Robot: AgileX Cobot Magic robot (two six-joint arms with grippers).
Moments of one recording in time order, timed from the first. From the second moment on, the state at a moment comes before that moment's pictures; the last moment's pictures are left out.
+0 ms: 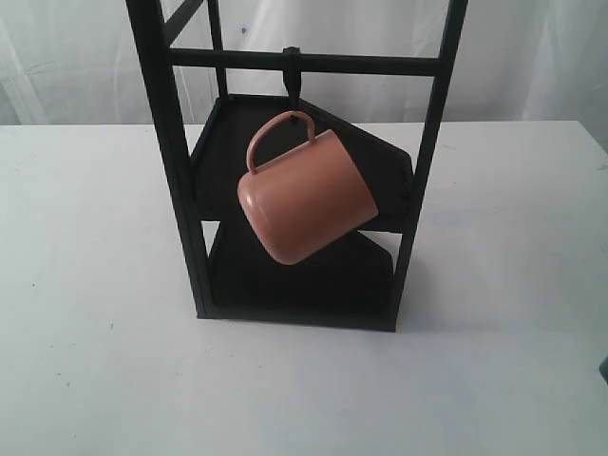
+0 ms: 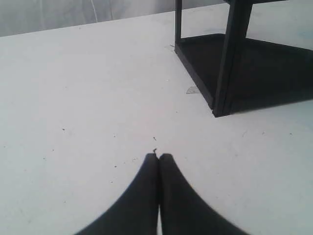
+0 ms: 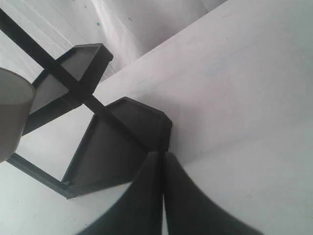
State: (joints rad) left arm -0.18 0.00 0.02 -0.14 0.34 0.15; right arm 0.19 0.00 0.00 0.36 0.32 0.25
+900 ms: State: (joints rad) left arm -0.18 0.00 0.02 -0.14 0.34 0.16; right arm 0.19 0.00 -0.10 0.26 0.03 0.22
